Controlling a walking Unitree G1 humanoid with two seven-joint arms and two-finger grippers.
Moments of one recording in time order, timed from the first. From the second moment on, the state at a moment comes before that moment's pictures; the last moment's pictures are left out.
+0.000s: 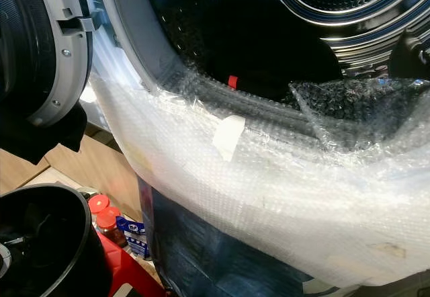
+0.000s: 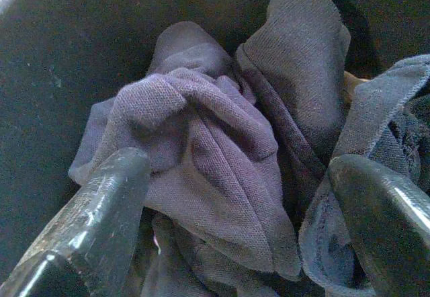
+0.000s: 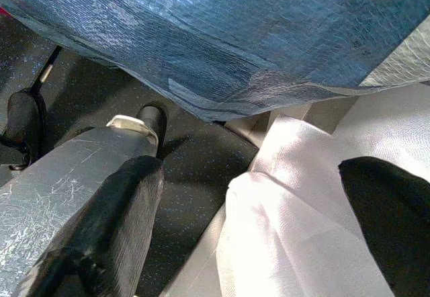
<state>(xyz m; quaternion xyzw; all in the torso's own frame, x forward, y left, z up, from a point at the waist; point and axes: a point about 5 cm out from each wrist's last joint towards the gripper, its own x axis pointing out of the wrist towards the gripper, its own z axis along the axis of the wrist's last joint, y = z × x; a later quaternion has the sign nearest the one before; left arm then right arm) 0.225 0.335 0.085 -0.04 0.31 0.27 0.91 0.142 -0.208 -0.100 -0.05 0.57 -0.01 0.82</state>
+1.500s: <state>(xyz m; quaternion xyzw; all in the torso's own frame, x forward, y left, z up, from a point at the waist) 0.232 0.347 0.082 0.00 0.29 0.31 0.91 0.143 -0.204 -0.100 -0.07 0.57 0.00 0.82</state>
